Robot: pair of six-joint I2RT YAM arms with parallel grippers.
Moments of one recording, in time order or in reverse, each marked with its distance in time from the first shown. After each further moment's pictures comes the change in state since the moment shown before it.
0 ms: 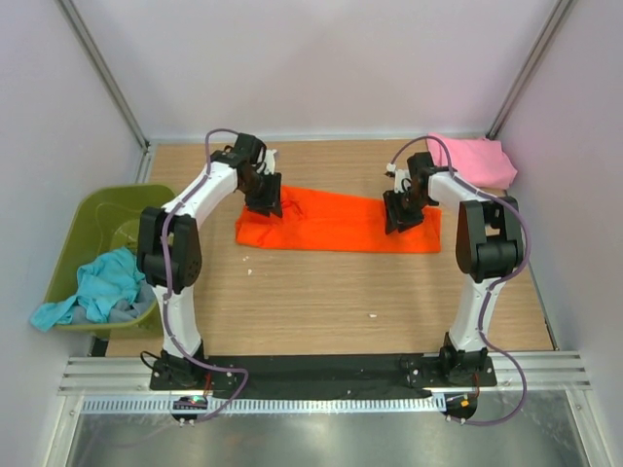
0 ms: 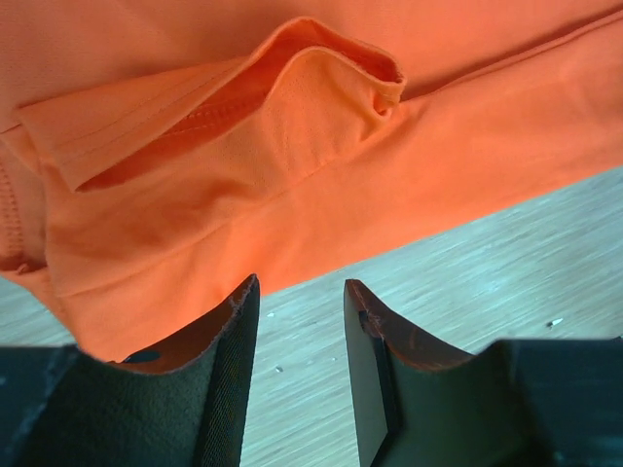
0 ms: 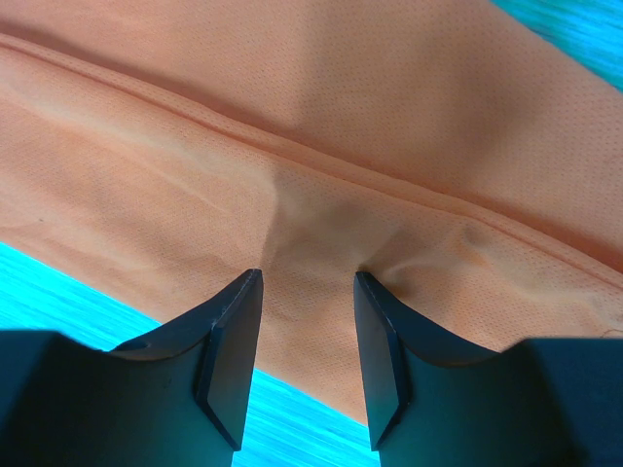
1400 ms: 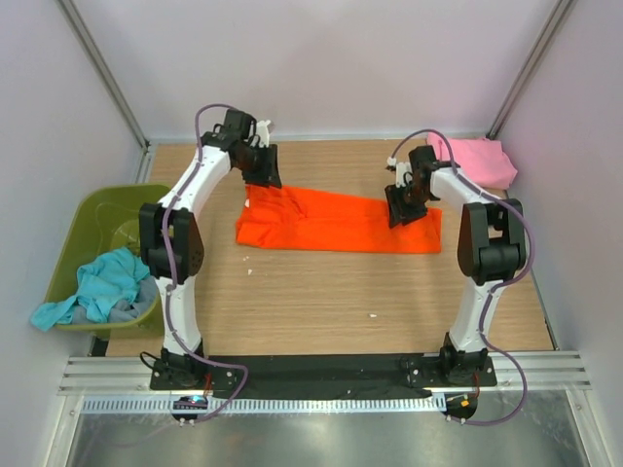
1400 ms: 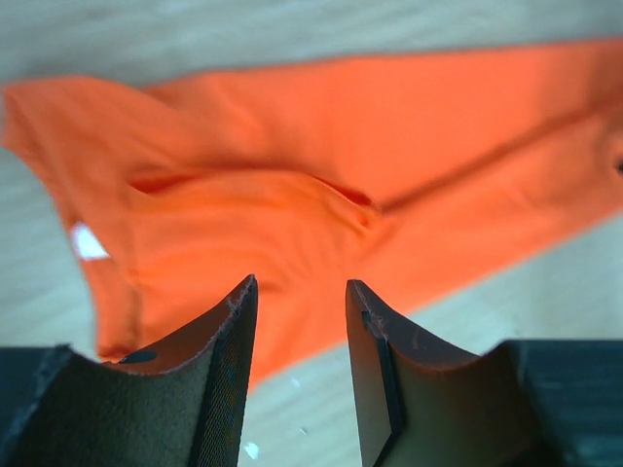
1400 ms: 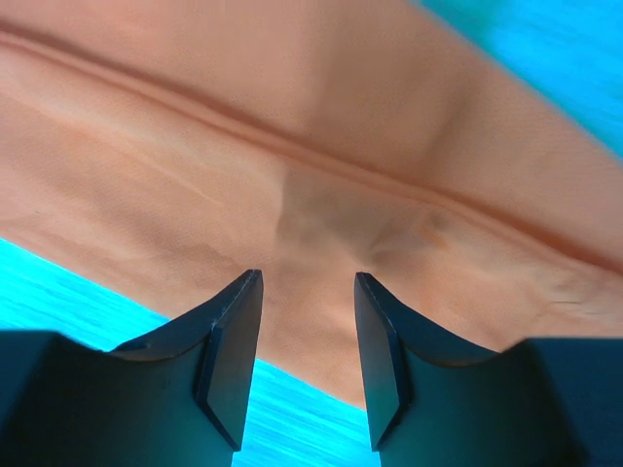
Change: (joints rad) left arm 0.060 0.140 0.286 0.014 0.035 0.050; right arm 0.003 -0.033 0.009 -0.014 0.042 -0.042
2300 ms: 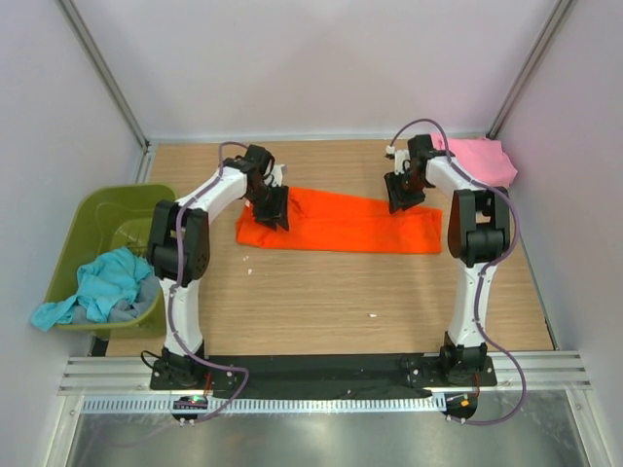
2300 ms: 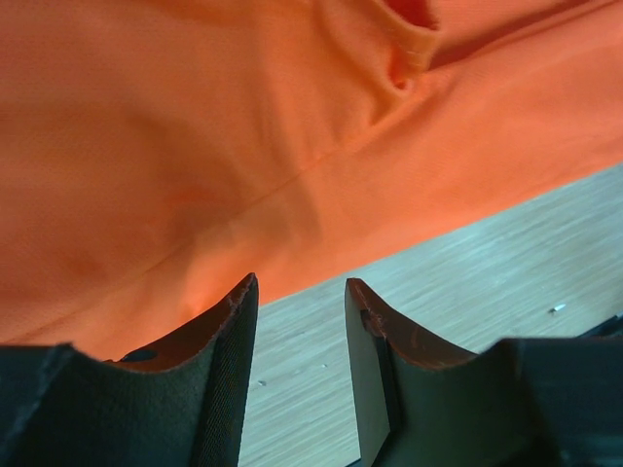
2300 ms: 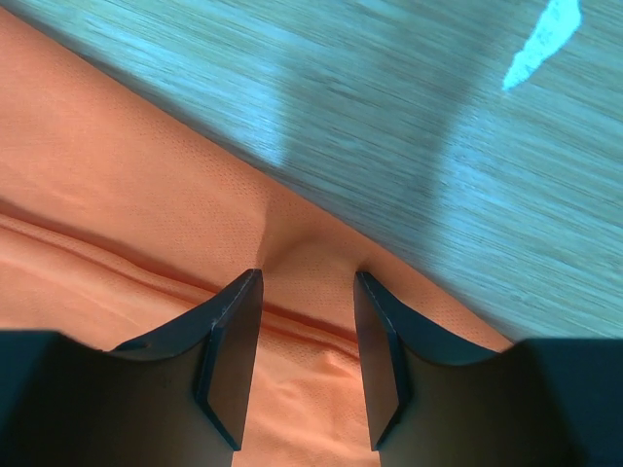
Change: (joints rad) left arm -0.085 -0.055 -0.316 -0.006 0.027 -0.071; right arm -0.027 0.216 0.275 -0.011 0.035 -0.050
